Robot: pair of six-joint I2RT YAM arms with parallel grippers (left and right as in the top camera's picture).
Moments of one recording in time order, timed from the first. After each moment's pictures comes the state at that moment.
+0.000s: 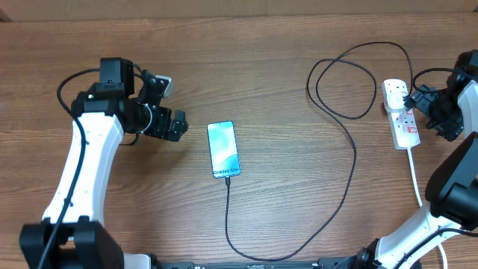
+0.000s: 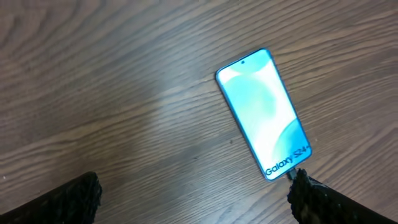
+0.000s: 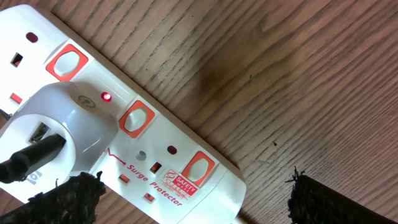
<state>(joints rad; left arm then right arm) 0.02 1.57 1.29 -0.96 0.33 0.26 -0.47 2.00 1.58 -0.97 0.06 0.33</state>
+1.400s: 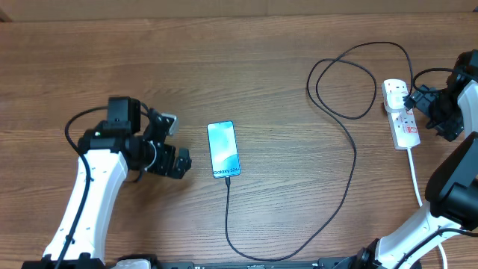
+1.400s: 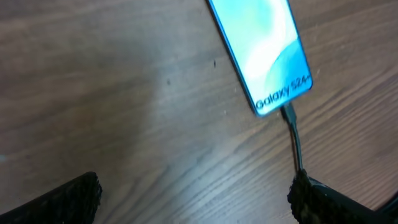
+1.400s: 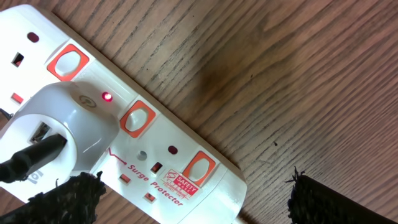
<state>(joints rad) 0.01 1.38 0.97 -0.97 0.33 0.26 -0.47 2.00 1.58 -0.97 0.06 0.33</state>
